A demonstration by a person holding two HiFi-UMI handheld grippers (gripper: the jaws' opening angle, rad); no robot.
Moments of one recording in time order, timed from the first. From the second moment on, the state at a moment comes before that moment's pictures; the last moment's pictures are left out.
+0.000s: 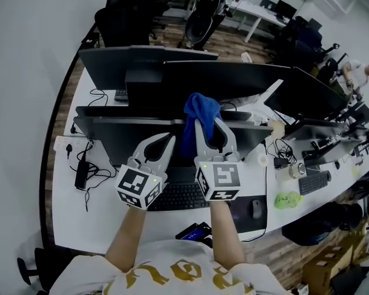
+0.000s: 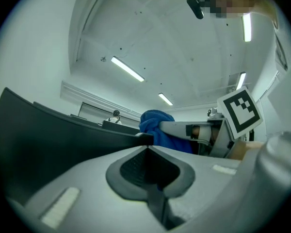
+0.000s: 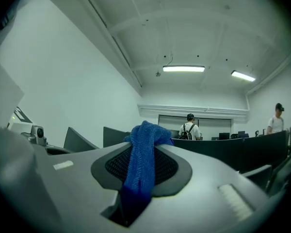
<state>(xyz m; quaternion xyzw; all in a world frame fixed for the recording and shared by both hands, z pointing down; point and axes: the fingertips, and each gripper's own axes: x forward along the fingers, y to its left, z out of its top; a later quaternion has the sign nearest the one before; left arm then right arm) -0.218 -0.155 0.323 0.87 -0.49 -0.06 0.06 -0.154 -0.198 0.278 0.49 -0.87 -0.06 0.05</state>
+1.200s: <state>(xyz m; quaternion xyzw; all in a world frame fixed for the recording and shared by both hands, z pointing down) -0.161 -0.161 0.329 0.86 -0.50 -0.06 0.04 -0.120 -0.203 0.275 0.46 -0.88 -0.08 0.05</state>
